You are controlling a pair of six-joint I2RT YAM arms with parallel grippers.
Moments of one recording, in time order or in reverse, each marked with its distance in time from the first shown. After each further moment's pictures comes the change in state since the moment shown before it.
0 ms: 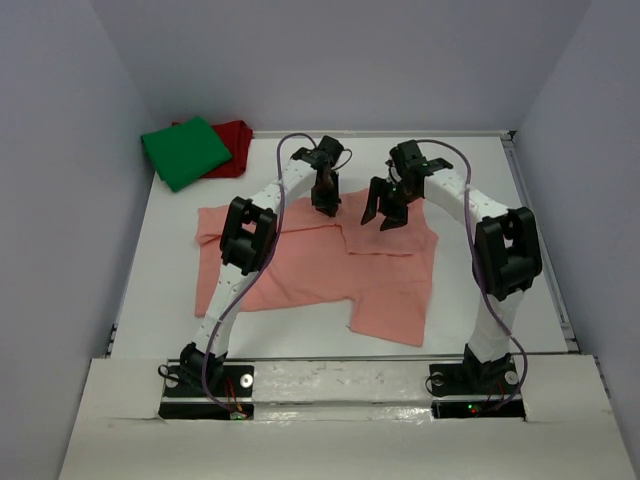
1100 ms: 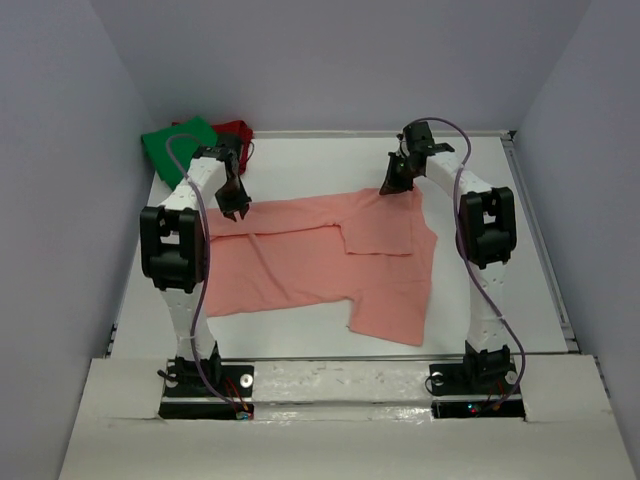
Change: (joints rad) left arm 0.370 -0.535 -0.576 -0.016 -0.205 -0.018; right arm -0.169 0.354 0.365 0.144 0.045 -0.141
